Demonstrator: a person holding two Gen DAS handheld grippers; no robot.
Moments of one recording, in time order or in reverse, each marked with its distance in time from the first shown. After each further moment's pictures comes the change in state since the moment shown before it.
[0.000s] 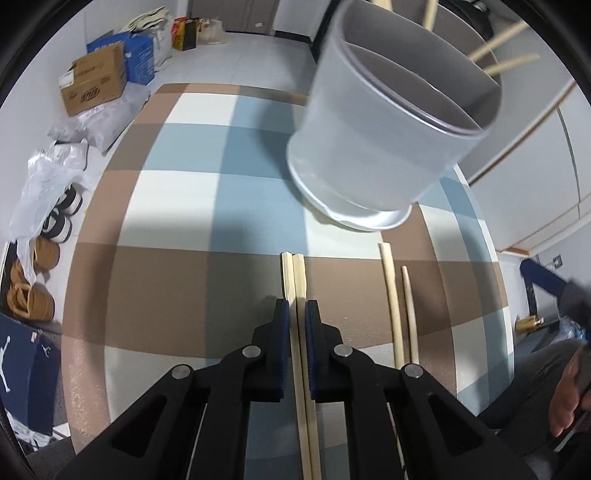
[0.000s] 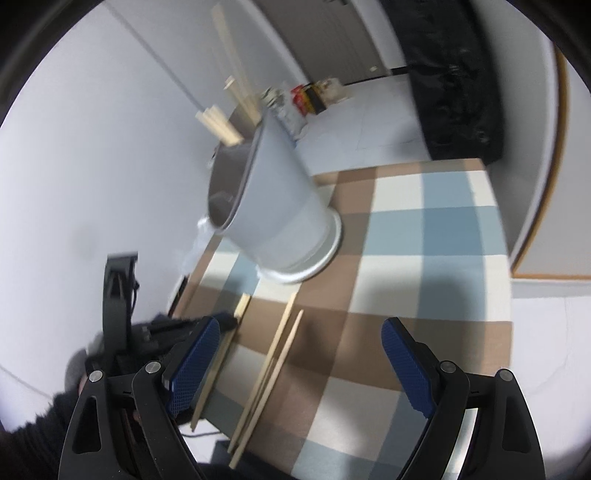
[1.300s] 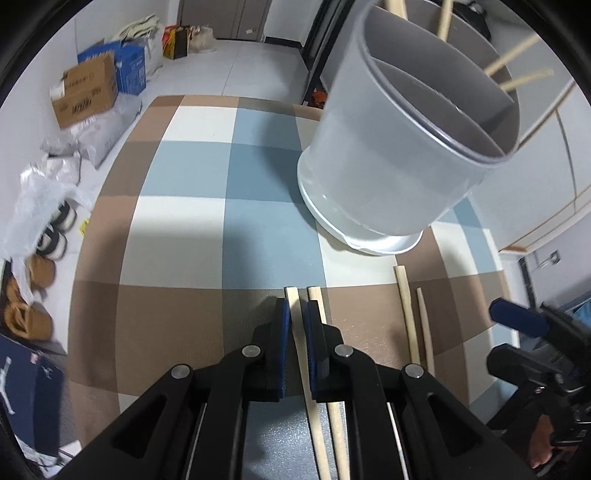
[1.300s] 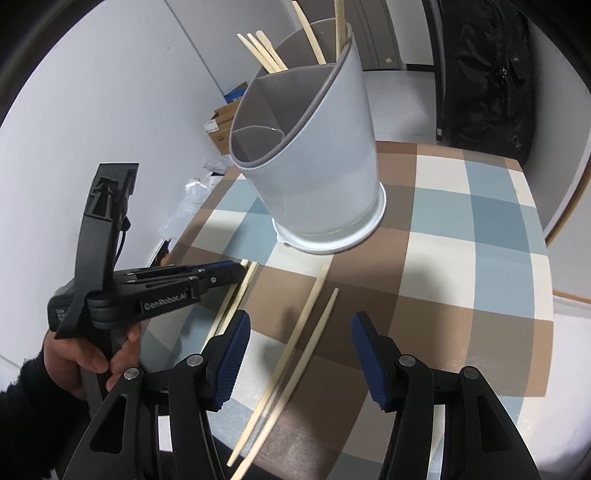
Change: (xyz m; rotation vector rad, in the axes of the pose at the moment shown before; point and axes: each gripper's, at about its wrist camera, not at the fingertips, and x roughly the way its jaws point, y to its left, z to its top) left arm 0.002 0.004 0.010 0.058 -0.018 -0.007; right arm 0.046 0.040 -0.017 -0.098 0.063 -0.103
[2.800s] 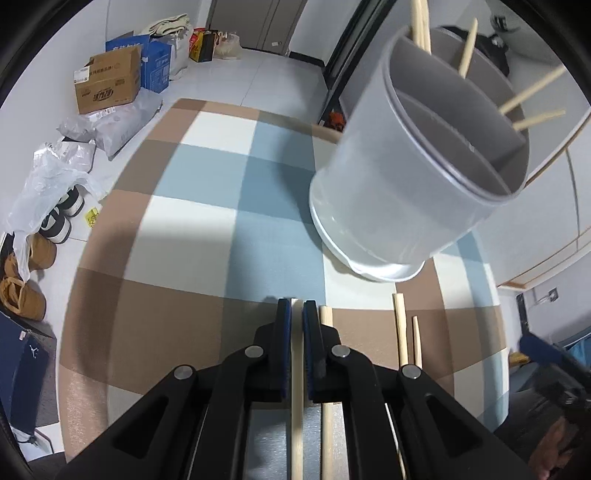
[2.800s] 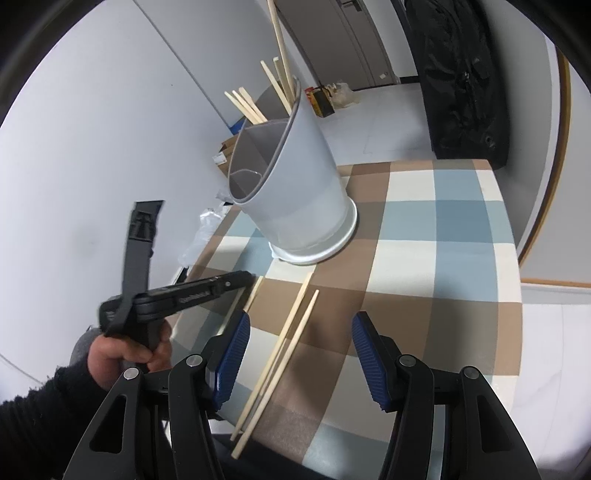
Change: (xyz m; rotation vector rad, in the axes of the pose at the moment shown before) left arm -0.010 0.002 -0.007 -0.134 -0.090 -0.022; right arm -0.042 -0.034 -0.013 0.072 -0.091 0.067
